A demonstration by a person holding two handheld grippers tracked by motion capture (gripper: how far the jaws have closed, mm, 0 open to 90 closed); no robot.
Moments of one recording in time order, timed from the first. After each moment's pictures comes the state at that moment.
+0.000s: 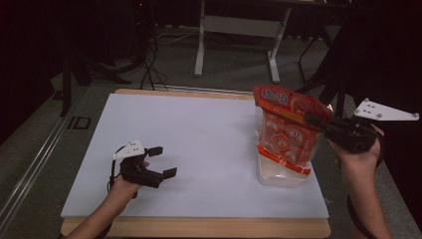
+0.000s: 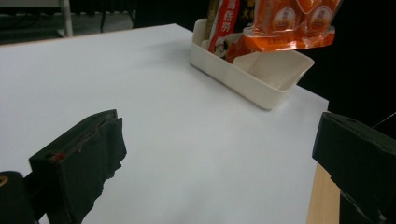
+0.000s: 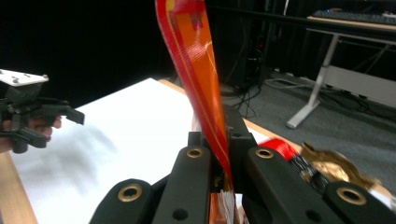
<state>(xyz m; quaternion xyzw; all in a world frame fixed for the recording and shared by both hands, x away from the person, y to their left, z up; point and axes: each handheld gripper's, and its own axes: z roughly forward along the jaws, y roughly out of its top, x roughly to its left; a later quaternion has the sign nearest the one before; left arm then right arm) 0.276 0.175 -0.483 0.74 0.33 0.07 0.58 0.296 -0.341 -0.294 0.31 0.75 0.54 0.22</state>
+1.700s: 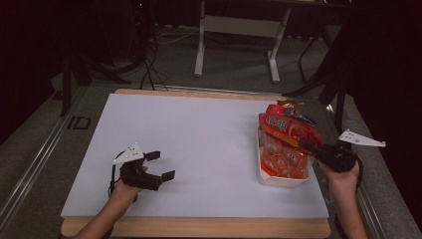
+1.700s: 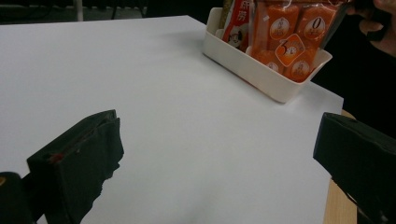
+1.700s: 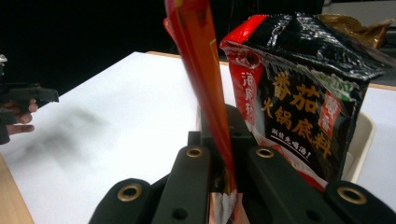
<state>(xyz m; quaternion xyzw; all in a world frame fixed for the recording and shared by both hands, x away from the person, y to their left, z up) 0.276 0.179 -0.504 0.74 0.35 0.08 0.57 0.313 -0.380 -0.408 0.40 0.72 0.54 0.15</state>
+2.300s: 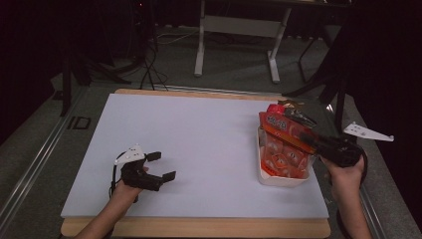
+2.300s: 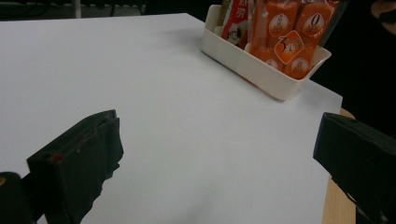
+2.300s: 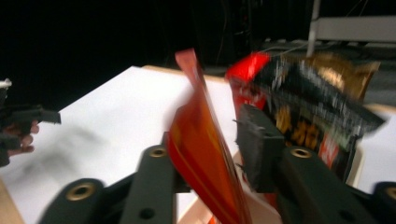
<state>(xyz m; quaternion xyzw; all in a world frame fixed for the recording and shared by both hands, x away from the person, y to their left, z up) 0.276 0.177 -0.505 0.74 0.35 0.07 0.57 0.310 -0.370 -0.375 0.40 0.71 0.55 0.17</state>
